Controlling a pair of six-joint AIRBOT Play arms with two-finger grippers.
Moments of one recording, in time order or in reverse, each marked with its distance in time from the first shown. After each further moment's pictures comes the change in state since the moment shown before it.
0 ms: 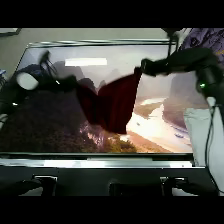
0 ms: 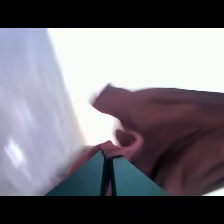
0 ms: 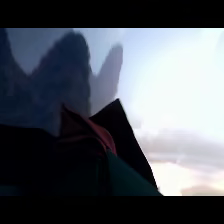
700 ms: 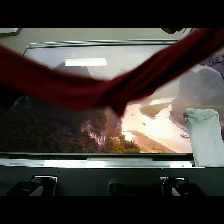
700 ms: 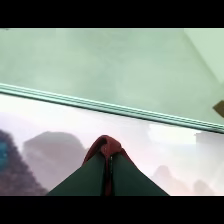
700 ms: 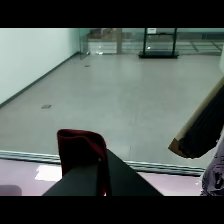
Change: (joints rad) left arm 0.065 0.397 0.502 0.428 -0.332 -0.072; right arm 0.000 0.544 0.282 -0.472 -0.004 0.088
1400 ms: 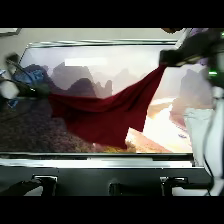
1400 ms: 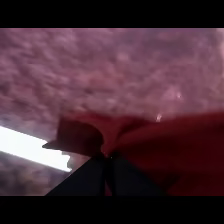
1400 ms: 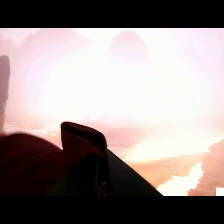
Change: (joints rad) left arm 0.005 -0.309 -0.771 0.039 0.249 -0.167; right arm 0.000 -0.727 -0.087 -0.033 -0.198 0.088
